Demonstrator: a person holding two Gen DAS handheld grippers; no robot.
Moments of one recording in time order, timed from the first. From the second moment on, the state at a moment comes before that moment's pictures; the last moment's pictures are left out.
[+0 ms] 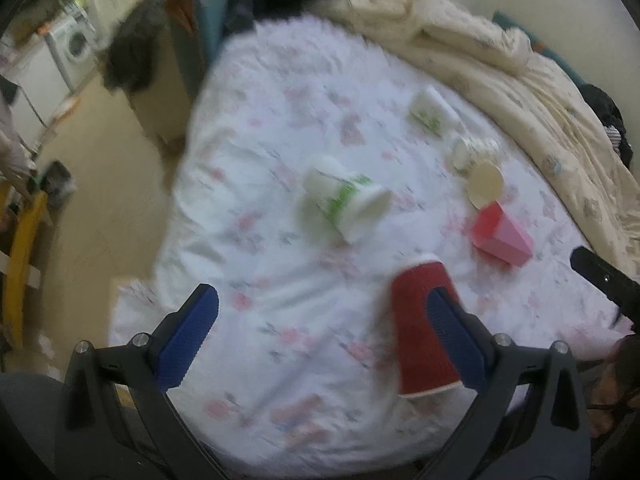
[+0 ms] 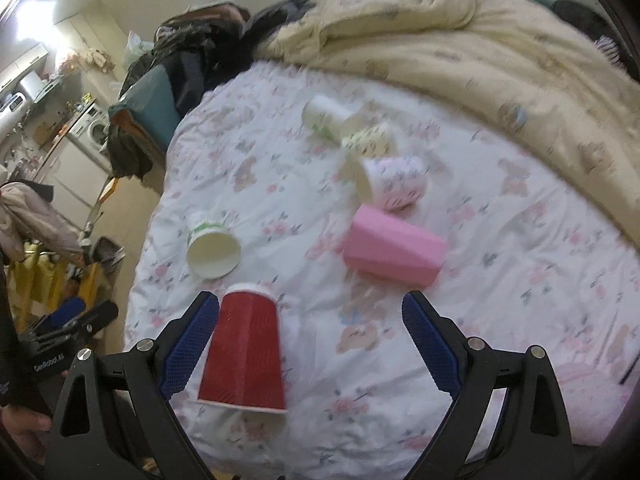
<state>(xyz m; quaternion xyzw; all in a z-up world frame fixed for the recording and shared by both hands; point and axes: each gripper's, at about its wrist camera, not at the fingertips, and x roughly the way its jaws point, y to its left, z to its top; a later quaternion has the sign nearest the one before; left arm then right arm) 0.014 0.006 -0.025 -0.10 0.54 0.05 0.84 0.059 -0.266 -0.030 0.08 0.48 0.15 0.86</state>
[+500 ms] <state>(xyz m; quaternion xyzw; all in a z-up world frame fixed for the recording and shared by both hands) 0.086 -0.074 -0.109 -0.12 0.67 0.04 0.73 0.067 -0.313 -0.035 0.17 0.51 0.13 0.84</state>
